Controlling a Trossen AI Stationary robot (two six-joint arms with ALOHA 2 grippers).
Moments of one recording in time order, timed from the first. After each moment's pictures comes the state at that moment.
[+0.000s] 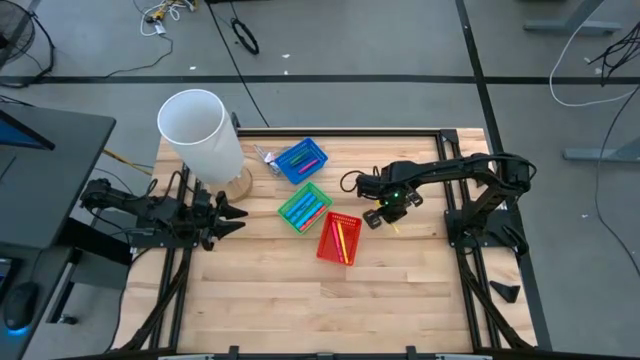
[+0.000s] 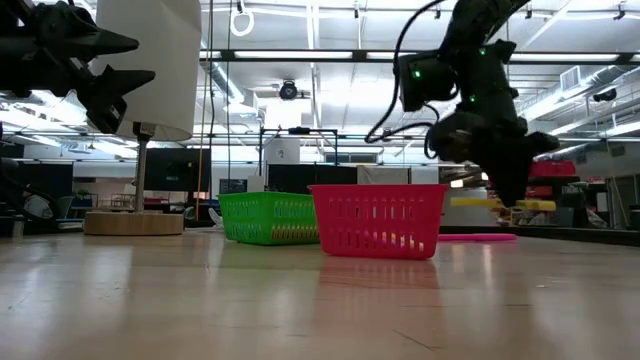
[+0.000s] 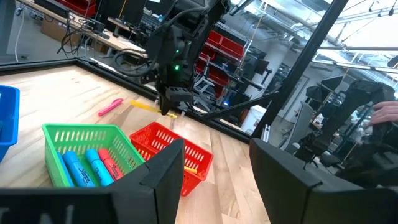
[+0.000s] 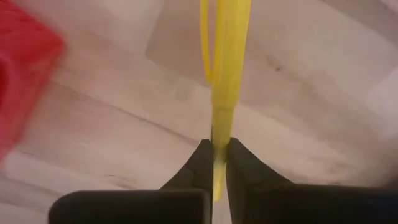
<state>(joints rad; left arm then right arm) -0.33 0.02 0.01 0.10 -0.35 -0.46 -0.18 1.64 1.03 -1.07 -0.21 0.89</state>
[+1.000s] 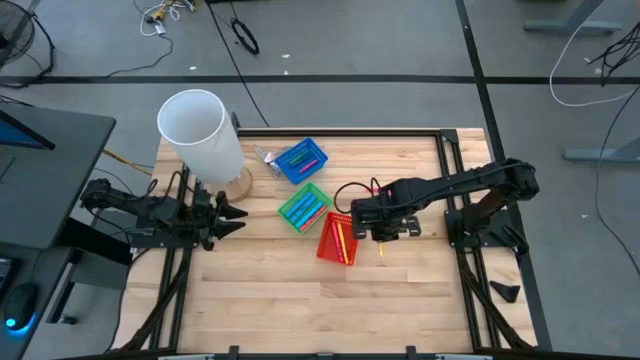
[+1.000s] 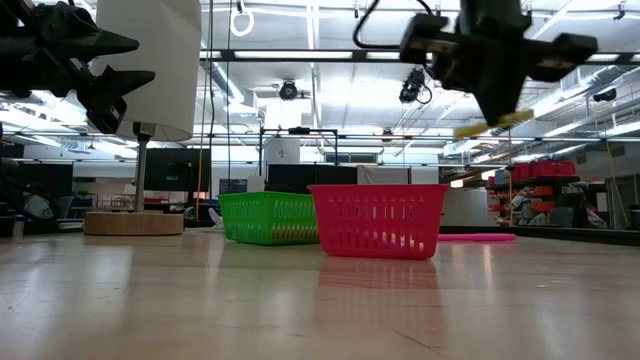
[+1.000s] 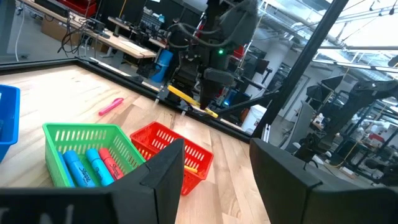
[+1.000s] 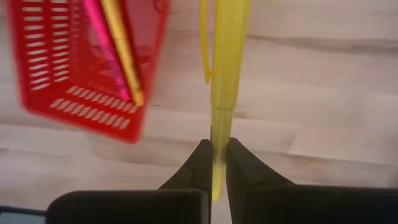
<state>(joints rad) -0.33 0.02 0.01 0.10 -0.35 -0.46 0.12 1.60 1.29 -1.14 -0.19 1.62</state>
